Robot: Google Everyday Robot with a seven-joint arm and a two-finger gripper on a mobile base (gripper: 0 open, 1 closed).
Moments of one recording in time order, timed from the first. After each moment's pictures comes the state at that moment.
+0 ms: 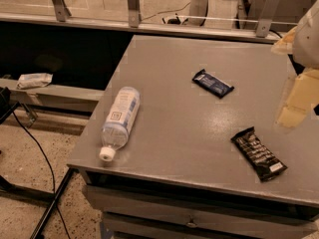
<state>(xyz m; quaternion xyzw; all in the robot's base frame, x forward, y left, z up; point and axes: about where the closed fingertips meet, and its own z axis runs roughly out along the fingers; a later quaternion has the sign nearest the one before) 0.438 -0.216 0.978 -0.60 0.78 -0.04 0.16</state>
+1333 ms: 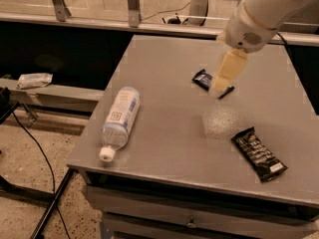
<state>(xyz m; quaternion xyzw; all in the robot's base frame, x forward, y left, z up) 0.569 -0.146 0.937 -0.61 0.76 0.03 0.21</state>
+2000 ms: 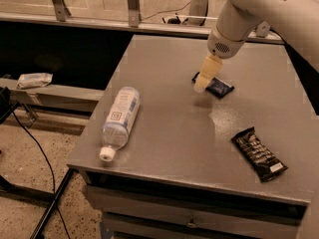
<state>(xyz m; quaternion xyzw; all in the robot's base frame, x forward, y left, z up) 0.661 -0.153 0.872 -0.52 0.83 -0.03 0.19</state>
